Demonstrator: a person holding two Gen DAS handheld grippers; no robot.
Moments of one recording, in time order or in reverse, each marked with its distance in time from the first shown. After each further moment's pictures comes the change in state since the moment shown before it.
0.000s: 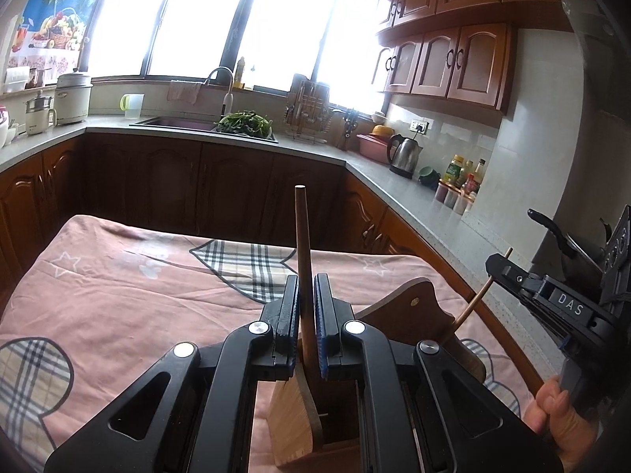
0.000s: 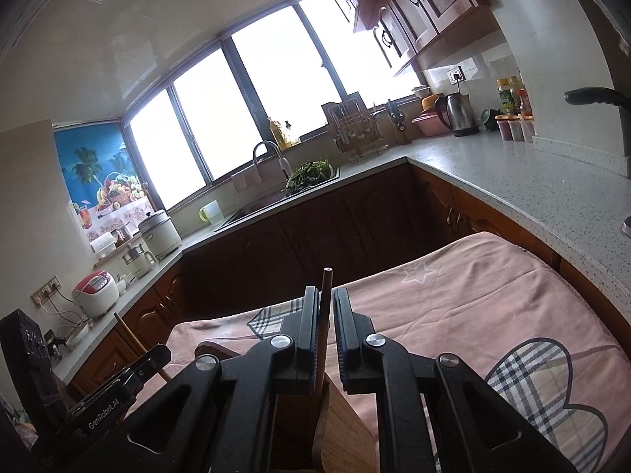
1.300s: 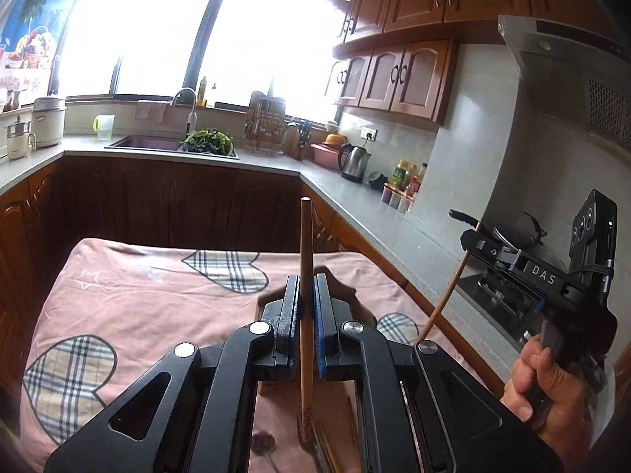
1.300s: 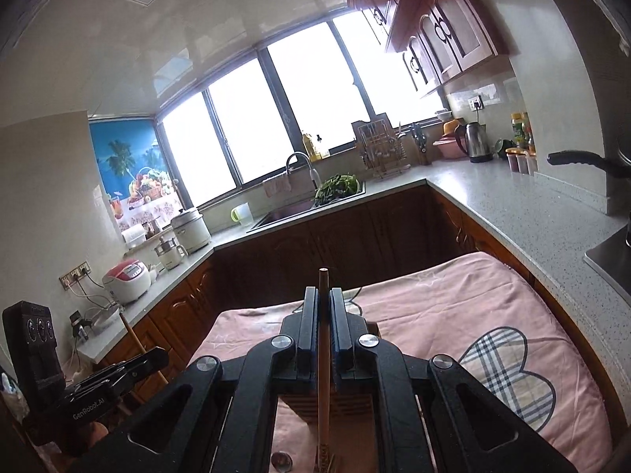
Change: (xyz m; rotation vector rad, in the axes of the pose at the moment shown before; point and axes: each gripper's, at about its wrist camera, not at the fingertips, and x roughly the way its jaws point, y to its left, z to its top) left arm -0.146 -0.010 0.024 0.058 -0.032 -0.135; right arm -0.130 0.058 0.022 -0.069 -0.055 0.056
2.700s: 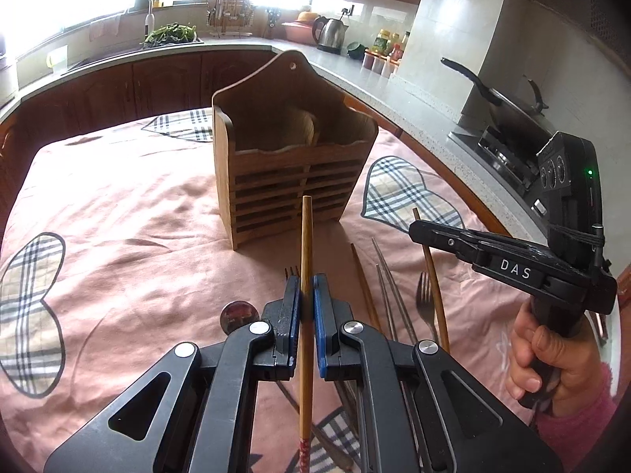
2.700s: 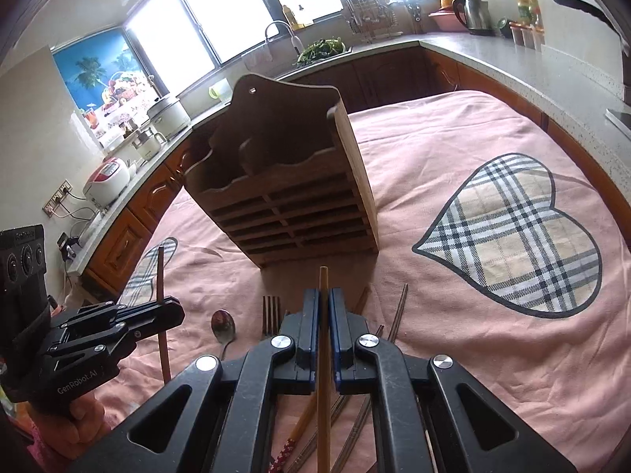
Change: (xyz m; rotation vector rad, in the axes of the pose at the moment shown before) left arm 0.046 -0.007 -0.115 0.111 0.450 -0.070; right arm 0.033 -0.044 -0.135 0.026 0.485 -0.013
